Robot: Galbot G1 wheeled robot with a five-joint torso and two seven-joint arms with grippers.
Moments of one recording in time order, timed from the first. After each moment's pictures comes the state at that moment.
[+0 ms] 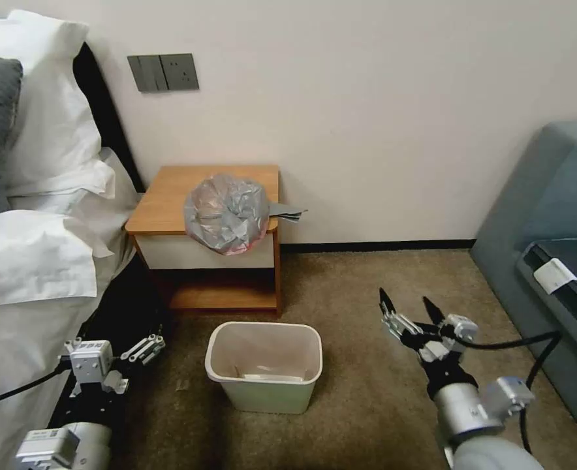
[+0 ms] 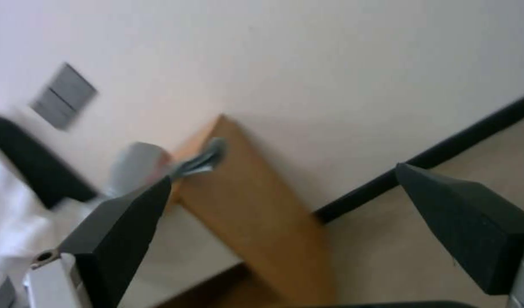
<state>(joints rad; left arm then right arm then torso) 1.93 -1.50 -0.81 -2.39 -0.18 -0.05 0.05 -1.61 1.42 0.49 2.28 0.81 -0.20 0.10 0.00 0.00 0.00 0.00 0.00</state>
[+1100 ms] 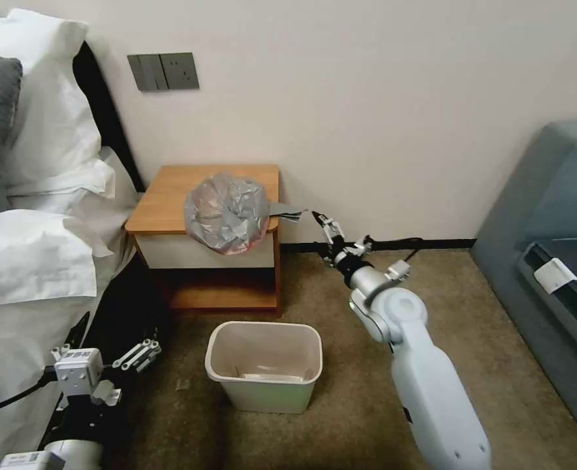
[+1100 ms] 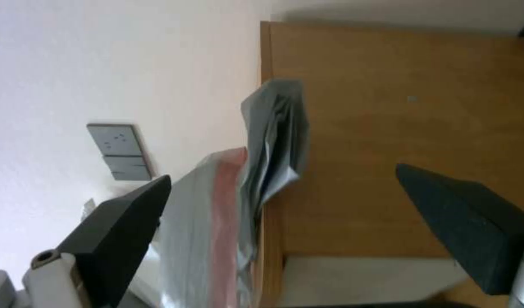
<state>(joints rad) 2.04 -1.52 -0.81 -2.47 -0.19 -0.07 0.04 -0.87 1.50 0.31 1.58 1.63 -0.31 0.23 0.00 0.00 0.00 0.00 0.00</state>
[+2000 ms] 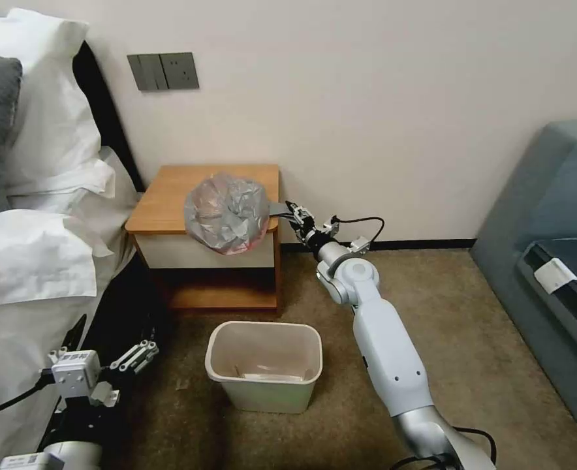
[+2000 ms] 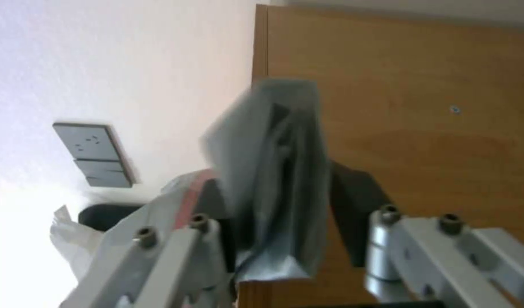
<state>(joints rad) 2.02 -1.56 -0.82 -2.46 -0.19 -0.08 0.04 -0.69 1.61 0.29 1.29 1.50 -0.30 0.12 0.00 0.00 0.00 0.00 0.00</state>
